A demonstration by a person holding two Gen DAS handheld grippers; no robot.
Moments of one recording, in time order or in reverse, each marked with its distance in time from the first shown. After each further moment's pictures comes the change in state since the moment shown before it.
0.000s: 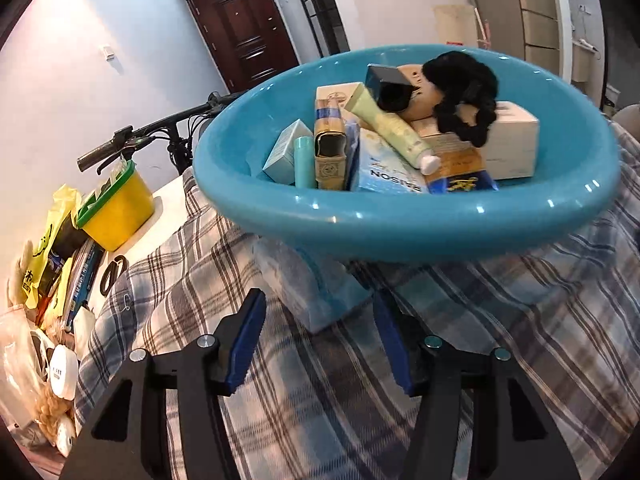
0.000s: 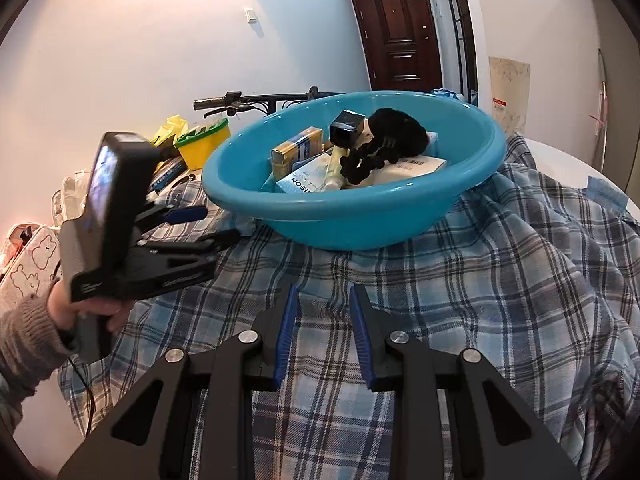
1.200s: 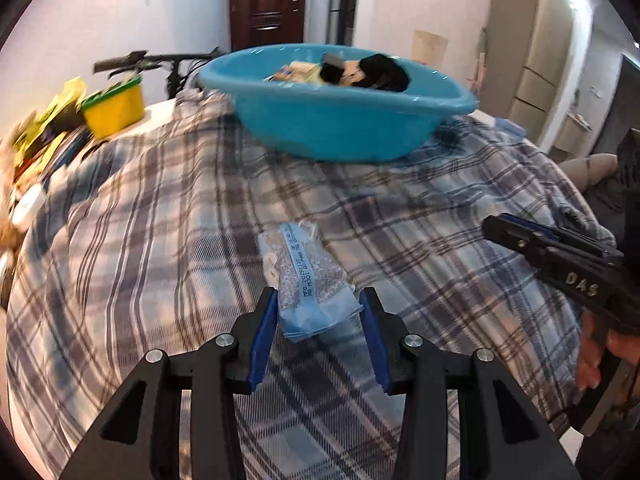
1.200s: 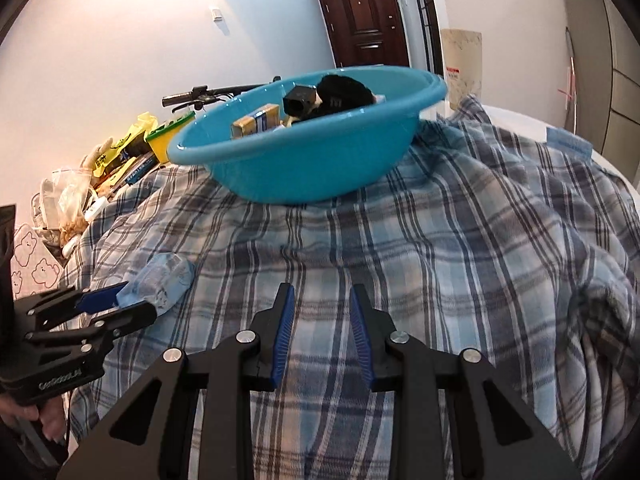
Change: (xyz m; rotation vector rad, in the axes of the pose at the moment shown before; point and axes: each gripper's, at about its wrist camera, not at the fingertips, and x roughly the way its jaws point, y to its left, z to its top) left arm -0.104 -0.054 -0.091 -0.297 0.027 -0.206; right arm -0.010 -0.027 -0.042 0.094 0.035 -0.076
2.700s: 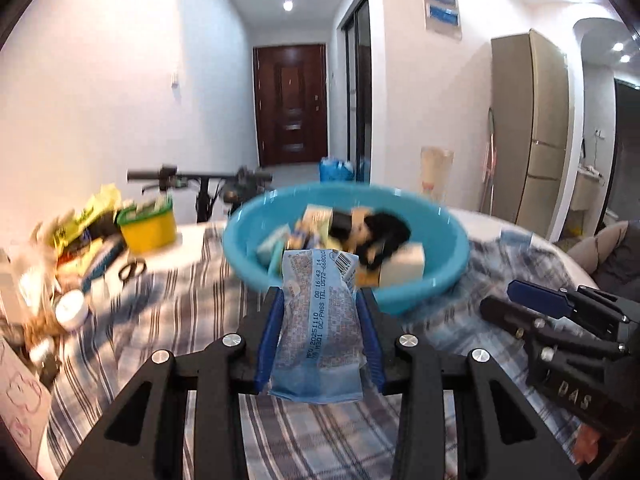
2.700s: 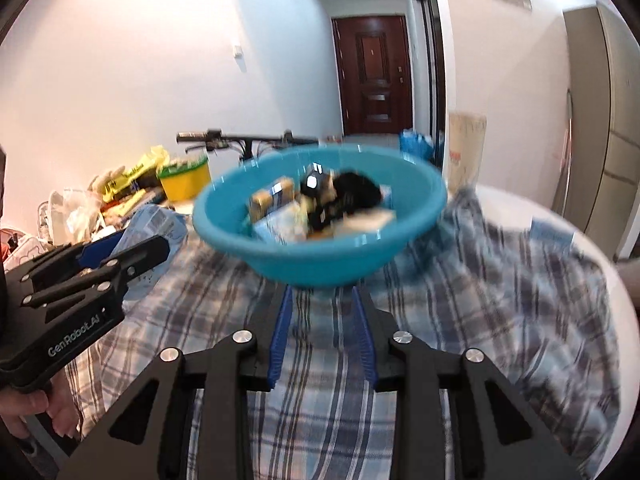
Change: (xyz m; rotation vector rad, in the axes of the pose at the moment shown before) left arm -0.070 -0.020 0.080 0.021 -0.410 0.093; right arm -0.060 0.035 0.052 -0.149 -0.231 -0.057
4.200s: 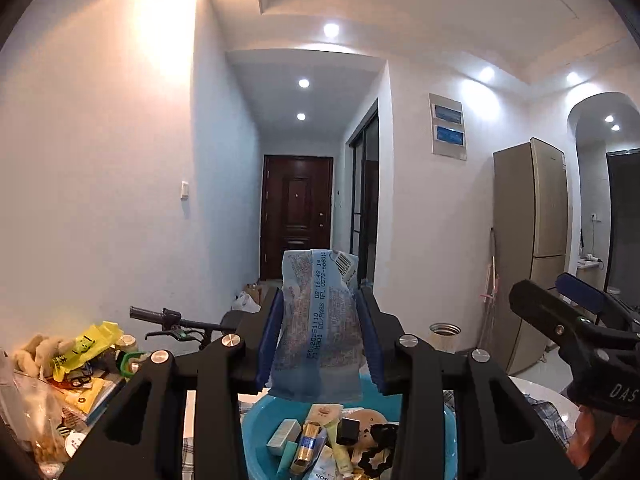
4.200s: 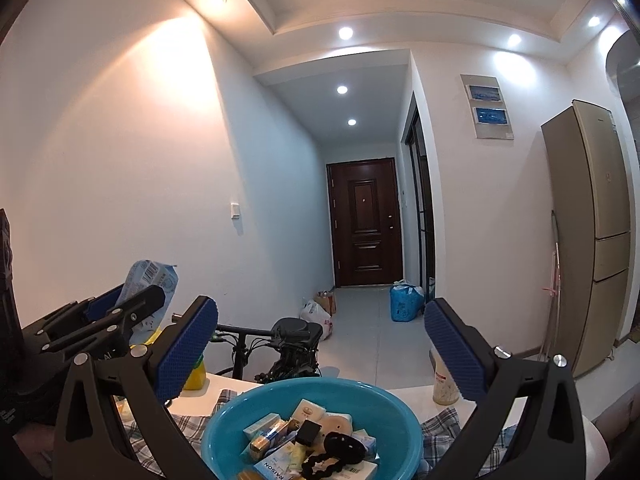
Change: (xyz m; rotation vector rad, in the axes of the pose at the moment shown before) left arm -0.024 0.045 0.176 -0.062 -0.403 -0.015; right arm -0.048 0.011 0.176 -0.010 -0.514 -0.049
